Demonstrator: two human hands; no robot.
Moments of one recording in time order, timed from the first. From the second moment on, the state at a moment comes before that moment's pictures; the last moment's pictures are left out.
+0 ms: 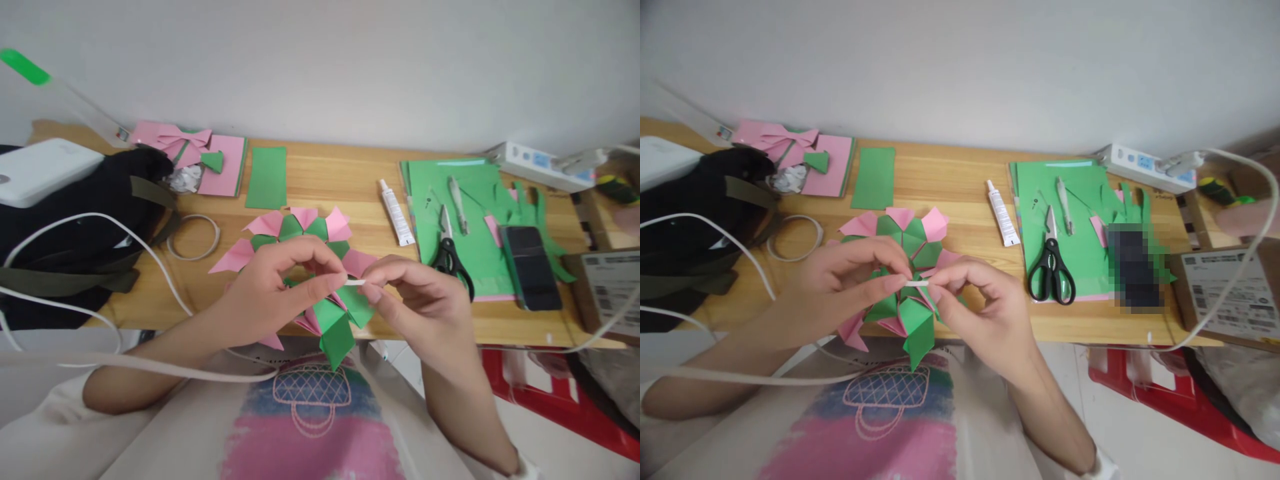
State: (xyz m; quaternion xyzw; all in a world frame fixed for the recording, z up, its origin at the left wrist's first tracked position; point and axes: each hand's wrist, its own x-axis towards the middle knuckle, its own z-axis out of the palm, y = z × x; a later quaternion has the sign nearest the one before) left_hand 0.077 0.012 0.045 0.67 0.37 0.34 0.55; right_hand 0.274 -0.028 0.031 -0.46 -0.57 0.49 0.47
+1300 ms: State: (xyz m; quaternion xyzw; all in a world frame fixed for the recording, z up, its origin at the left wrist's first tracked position) left_hand 0.075 0.015 0.039 0.81 0.38 0.26 0.37; right_hand 0.309 -0.035 0.004 -0.41 -0.81 0.09 0.40
